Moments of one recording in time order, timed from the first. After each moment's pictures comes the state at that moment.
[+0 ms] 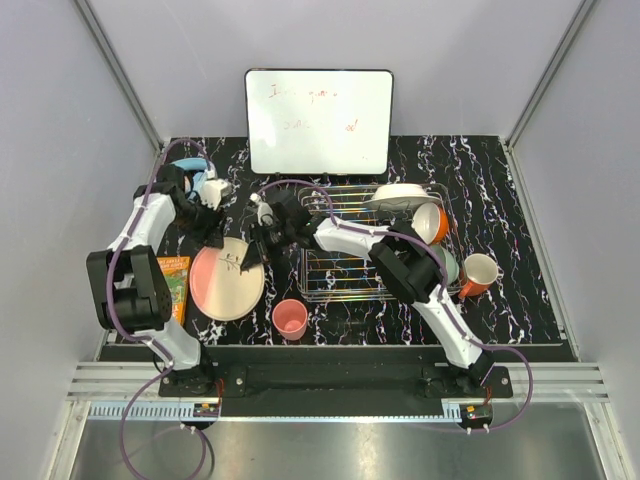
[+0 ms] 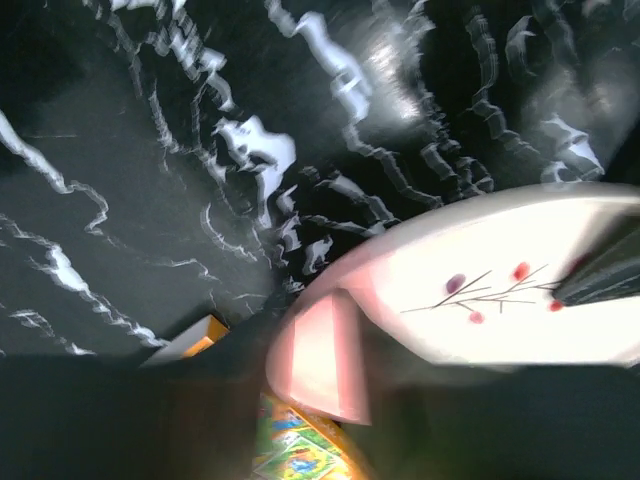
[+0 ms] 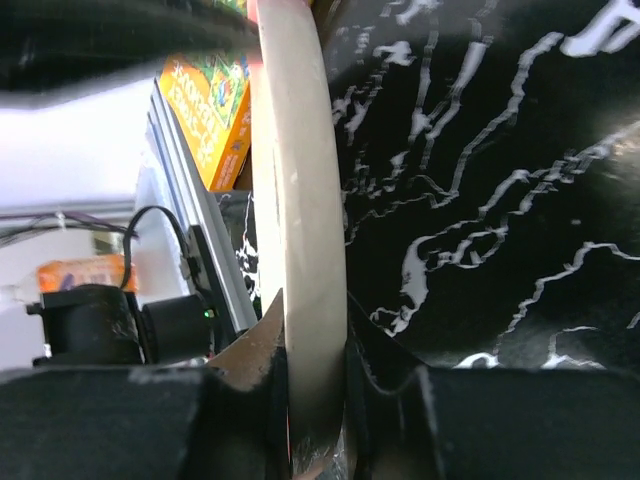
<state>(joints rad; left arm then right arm) 0.14 1.66 1.24 -0.86 0.39 0.63 0.87 2.38 1.79 -0.04 -0.71 0.66</state>
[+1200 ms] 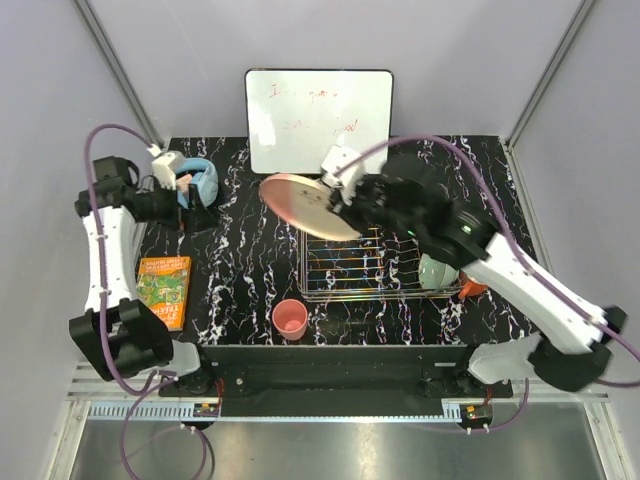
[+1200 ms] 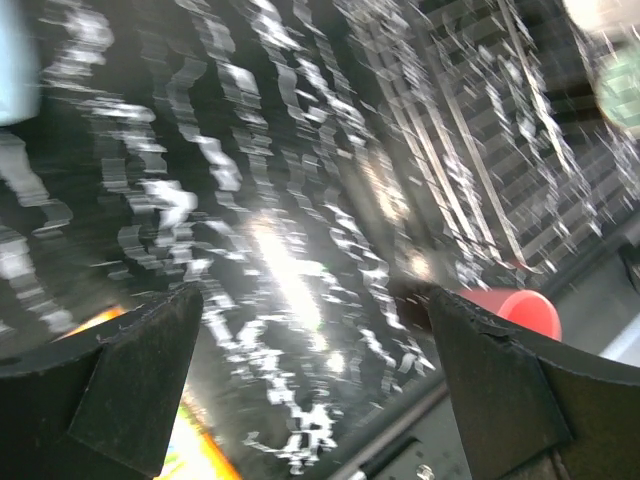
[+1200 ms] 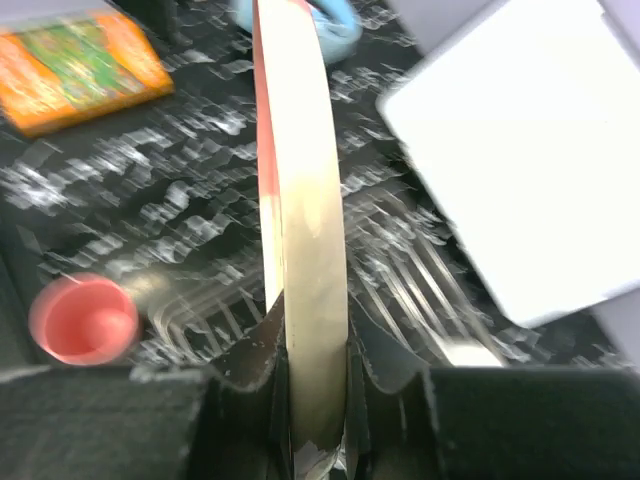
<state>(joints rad) 0.38 1.38 1.40 -1.09 0.85 0.46 0.92 1.40 1.69 -0.63 -0.04 -0.26</state>
